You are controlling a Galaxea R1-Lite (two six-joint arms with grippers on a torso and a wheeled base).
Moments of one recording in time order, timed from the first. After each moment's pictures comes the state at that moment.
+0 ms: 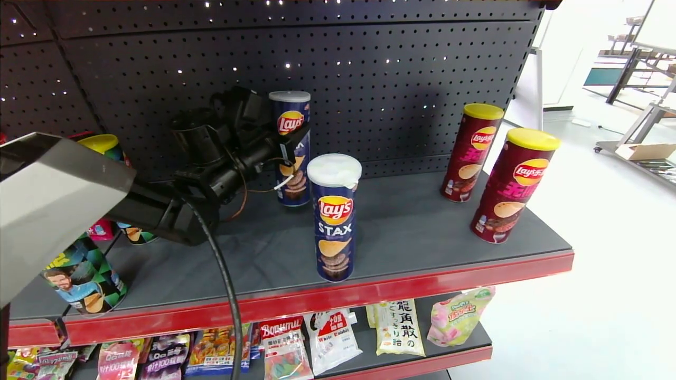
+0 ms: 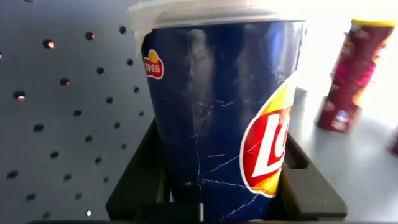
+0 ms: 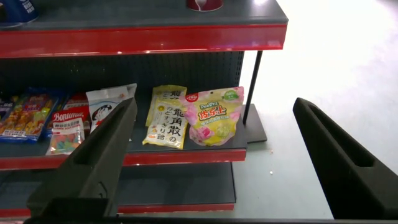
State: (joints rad) left arm -0.35 2.14 -1.23 -1.15 -0.25 0.01; right arm 0.11 0.10 0.00 0.01 0.00 -0.01
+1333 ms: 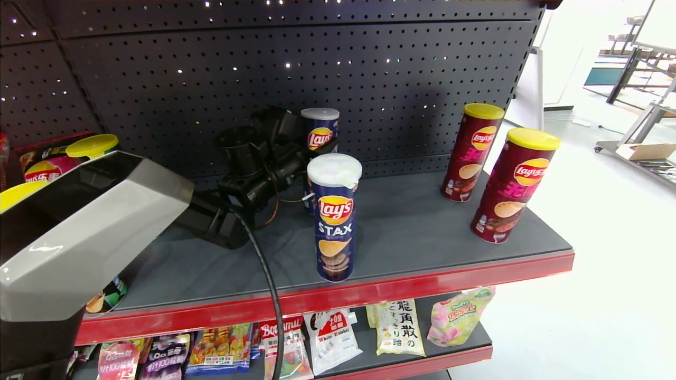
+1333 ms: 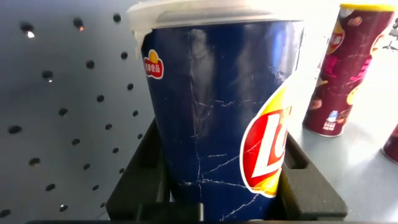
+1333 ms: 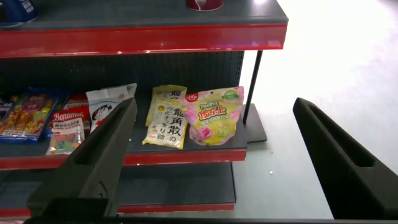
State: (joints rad) left arm -0.41 2.30 -1.37 -1.15 -0.28 -0.02; right arm 0.11 0.10 0.00 0.01 0.00 -0.01
